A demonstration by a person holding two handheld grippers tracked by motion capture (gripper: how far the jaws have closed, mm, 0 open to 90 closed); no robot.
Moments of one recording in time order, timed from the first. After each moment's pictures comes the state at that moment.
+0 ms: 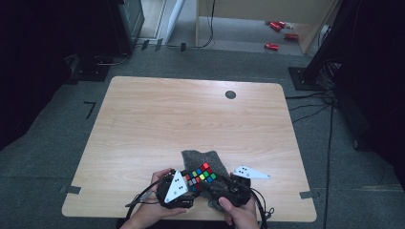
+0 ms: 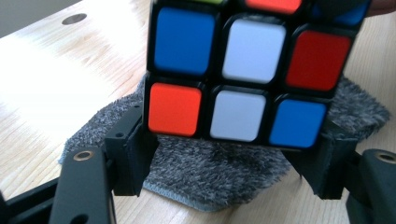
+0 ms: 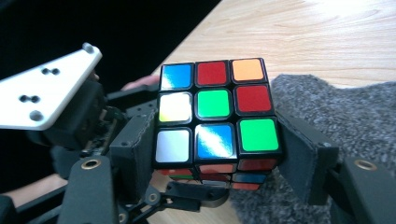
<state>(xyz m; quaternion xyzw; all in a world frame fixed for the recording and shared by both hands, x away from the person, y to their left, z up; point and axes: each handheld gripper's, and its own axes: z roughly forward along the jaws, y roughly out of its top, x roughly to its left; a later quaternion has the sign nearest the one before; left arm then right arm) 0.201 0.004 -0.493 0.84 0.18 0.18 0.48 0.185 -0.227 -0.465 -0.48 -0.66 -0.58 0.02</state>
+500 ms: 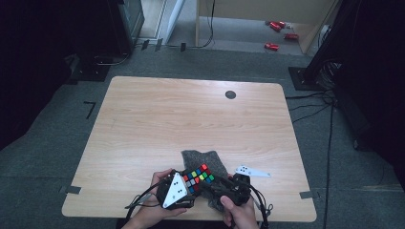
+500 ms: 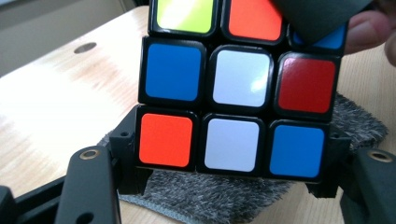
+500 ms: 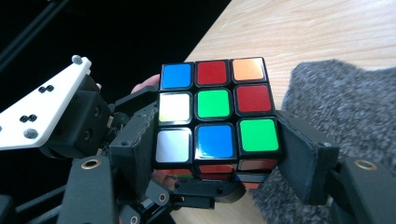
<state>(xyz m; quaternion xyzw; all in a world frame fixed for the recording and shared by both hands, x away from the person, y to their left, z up) 0.195 0.004 -0.491 0.82 0.16 0.21 0.50 0.189 -0.229 -0.474 -0.49 -0.63 -0.59 0.09</state>
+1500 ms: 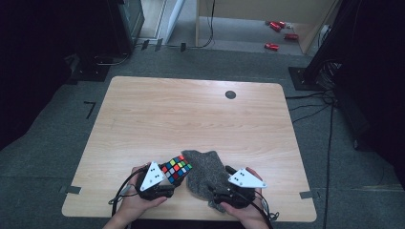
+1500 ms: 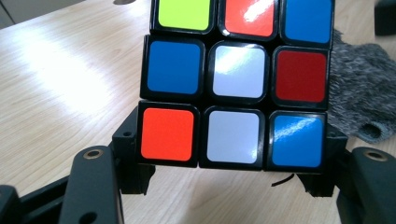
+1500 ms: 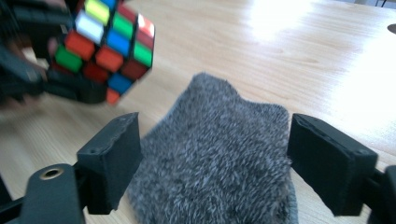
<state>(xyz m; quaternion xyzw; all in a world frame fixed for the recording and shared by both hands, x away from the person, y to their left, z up) 0.222 0.061 -0.487 0.83 0.25 0.17 0.47 0.179 -0.227 -0.470 -0.42 -0.76 -0.46 -0.20</state>
